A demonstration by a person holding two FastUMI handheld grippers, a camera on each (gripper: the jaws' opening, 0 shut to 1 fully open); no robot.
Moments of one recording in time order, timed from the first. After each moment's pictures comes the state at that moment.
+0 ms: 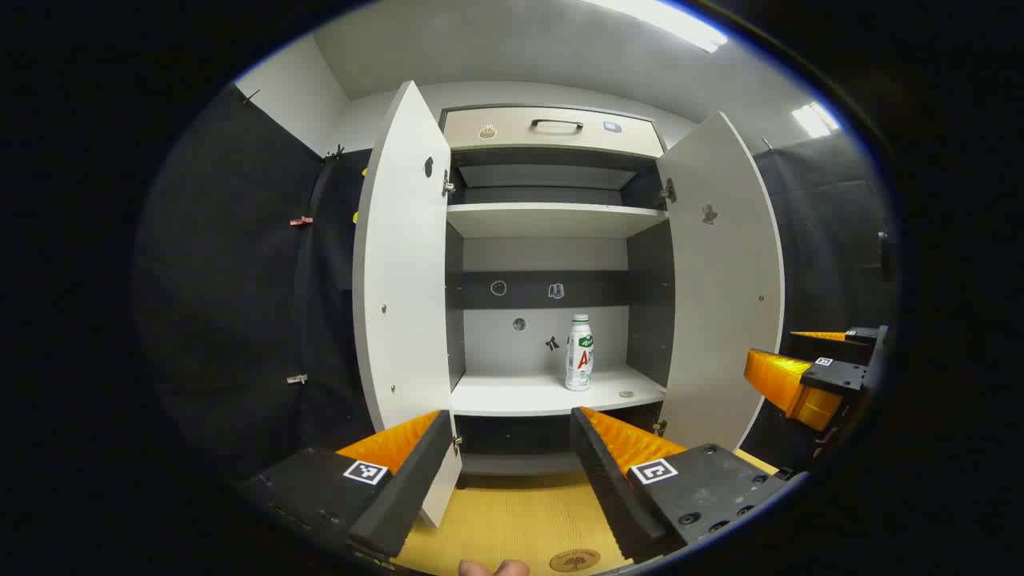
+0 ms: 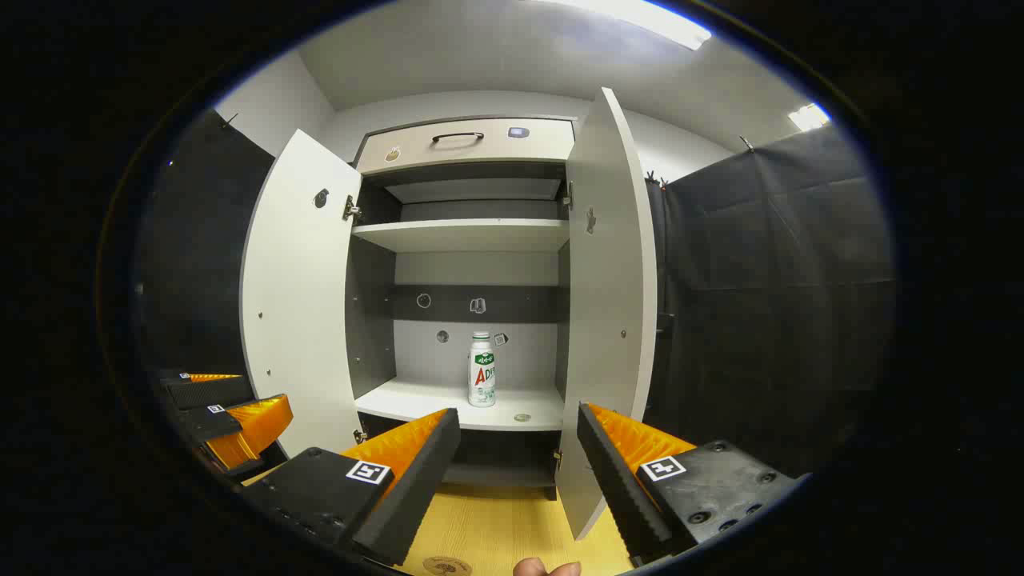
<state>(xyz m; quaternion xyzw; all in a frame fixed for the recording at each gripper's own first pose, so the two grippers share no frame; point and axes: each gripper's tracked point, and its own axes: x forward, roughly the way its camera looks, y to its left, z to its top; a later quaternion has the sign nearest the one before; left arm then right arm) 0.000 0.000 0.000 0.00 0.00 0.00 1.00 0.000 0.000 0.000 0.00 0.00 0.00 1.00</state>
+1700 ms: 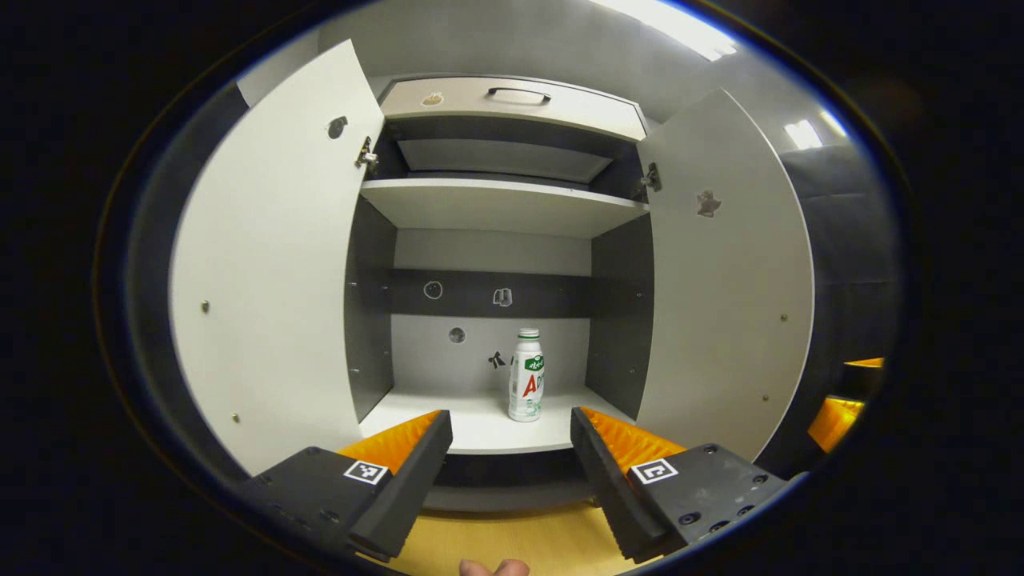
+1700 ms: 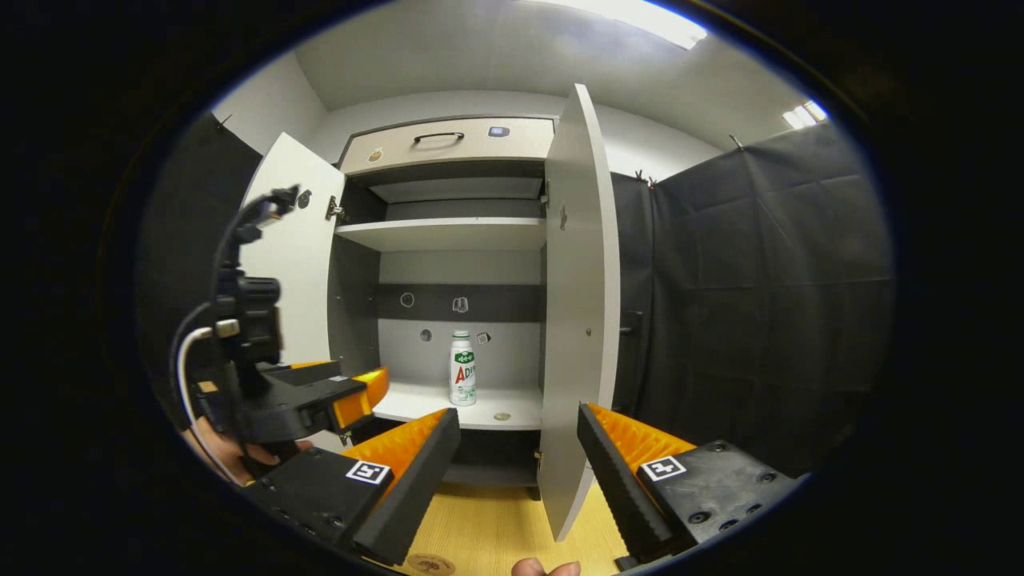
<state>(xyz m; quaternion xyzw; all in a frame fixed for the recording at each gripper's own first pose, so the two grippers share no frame) 0.162 -0.091 0.008 -0.03 -0.02 -0.09 1.00 -0.003 -0.037 -0.003 0.00 0.00 -0.01 1.00</state>
